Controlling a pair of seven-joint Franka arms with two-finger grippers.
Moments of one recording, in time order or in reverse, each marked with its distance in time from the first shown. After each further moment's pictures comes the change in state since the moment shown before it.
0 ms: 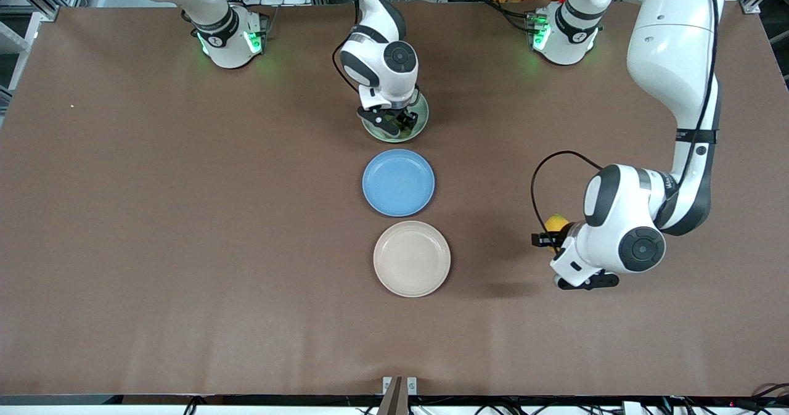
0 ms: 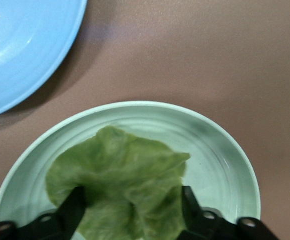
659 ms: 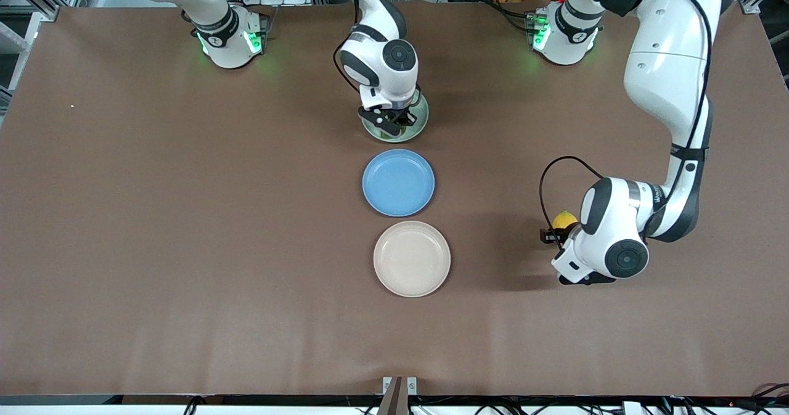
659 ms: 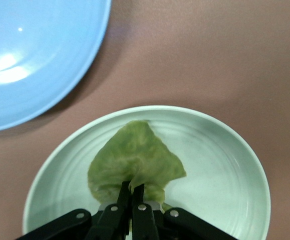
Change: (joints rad) left arm 0.026 0.079 0.001 -0.043 0.079 0.027 0.000; right arm 0.000 -0.018 -0.006 0.010 0.000 0.019 0.007
